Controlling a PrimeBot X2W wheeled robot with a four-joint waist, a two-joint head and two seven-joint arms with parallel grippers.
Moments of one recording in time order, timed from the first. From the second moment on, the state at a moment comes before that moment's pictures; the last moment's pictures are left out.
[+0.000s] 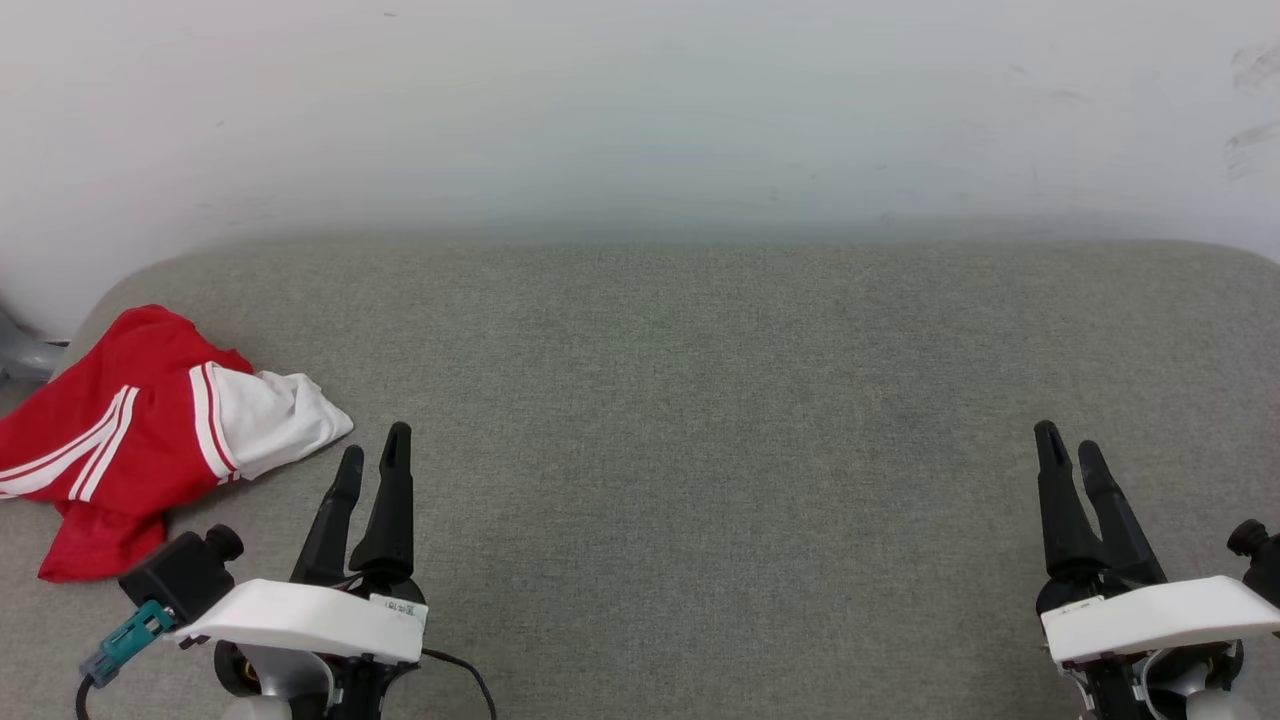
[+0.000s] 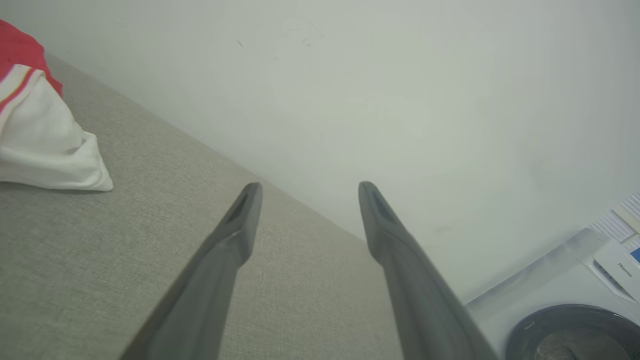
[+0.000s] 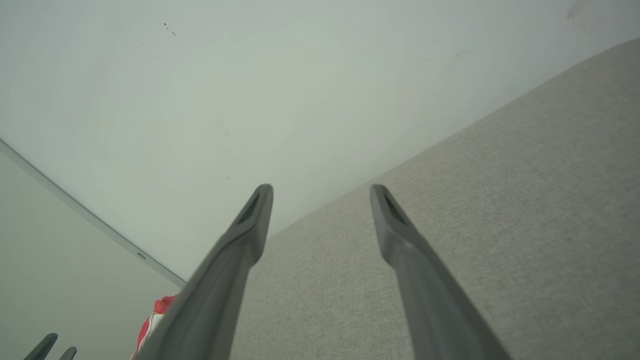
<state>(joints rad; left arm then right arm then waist) -0.06 0.06 0.00 0.05 -0.81 -0.13 -0.09 -0.04 -0.05 -0.05 0.07 0.76 0.13 -0.09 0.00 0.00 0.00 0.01</state>
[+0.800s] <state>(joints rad) -0.04 0.11 -0.02 0.05 -0.43 -0.12 -0.16 -0.01 -0.05 -0.06 -0.01 0.38 0.13 -0.05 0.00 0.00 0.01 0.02</state>
